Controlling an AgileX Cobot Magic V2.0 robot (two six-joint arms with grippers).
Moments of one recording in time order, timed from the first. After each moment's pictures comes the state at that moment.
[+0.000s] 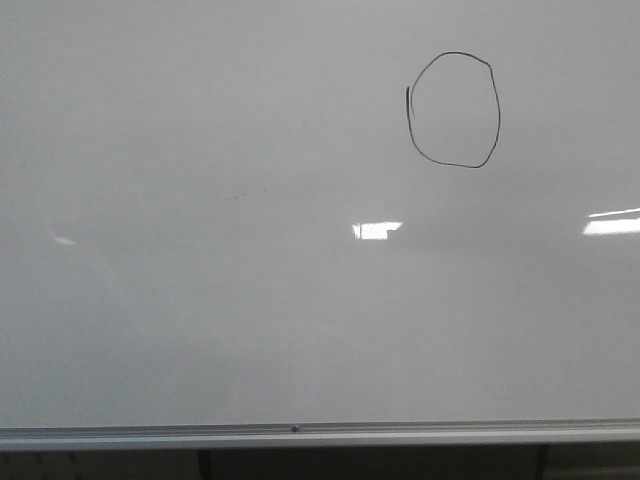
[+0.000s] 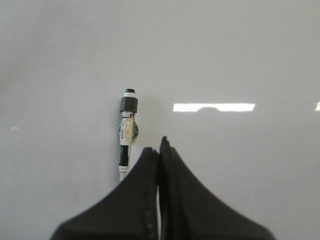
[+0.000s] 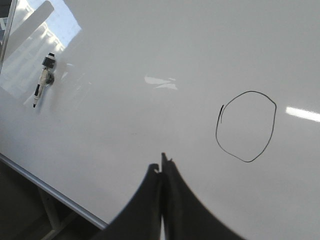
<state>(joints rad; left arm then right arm) -0.01 0.27 -0.22 0.00 0.08 -0.04 0.34 0.42 -0.41 0.90 0.25 -0.86</state>
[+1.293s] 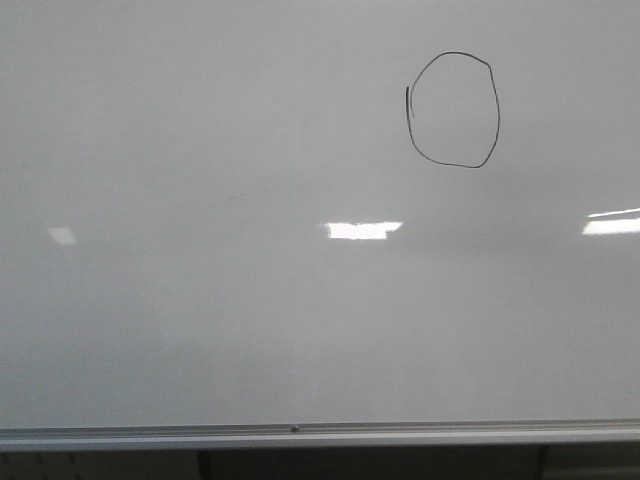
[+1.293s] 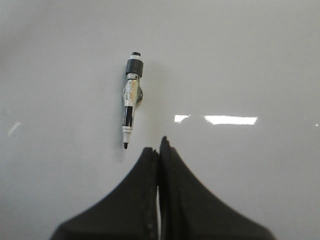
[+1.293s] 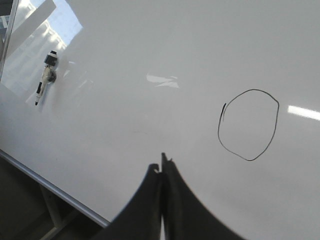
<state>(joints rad) -0.01 0.00 0.00 0.00 0.09 -0.06 0.34 0.42 -0.40 0.90 0.26 -0.86</state>
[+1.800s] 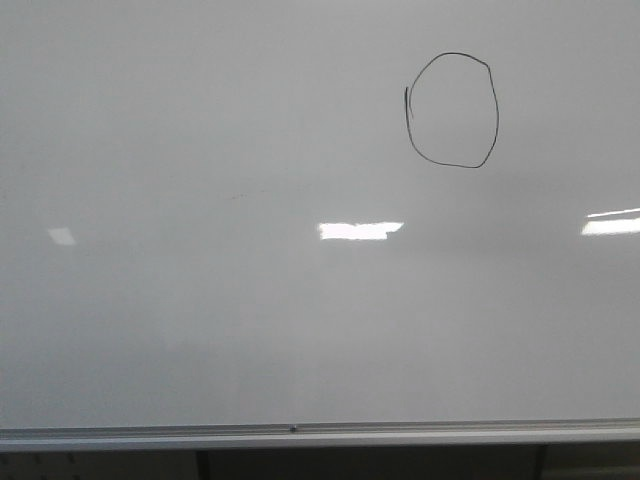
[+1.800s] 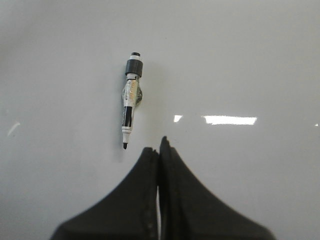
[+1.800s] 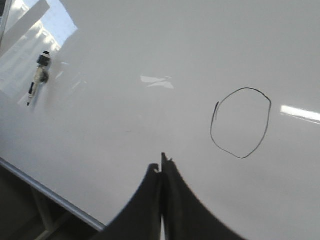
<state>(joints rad) -0.01 0.00 0.00 0.00 0.09 -0.06 0.34 0.42 -0.38 0.89 0.21 -0.86</state>
